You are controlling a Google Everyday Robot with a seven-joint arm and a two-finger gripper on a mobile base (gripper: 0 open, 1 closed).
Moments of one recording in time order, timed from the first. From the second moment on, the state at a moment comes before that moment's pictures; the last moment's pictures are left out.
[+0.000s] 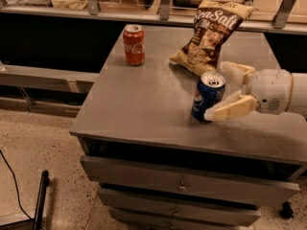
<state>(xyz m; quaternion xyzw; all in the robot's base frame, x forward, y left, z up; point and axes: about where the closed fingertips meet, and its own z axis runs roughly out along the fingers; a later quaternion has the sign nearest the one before) 0.503 -0.150 0.909 -0.44 0.64 0.34 0.53</state>
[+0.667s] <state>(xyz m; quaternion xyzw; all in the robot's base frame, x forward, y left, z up) 0.503 -0.146 0.910 -0.44 0.64 0.34 0.53</state>
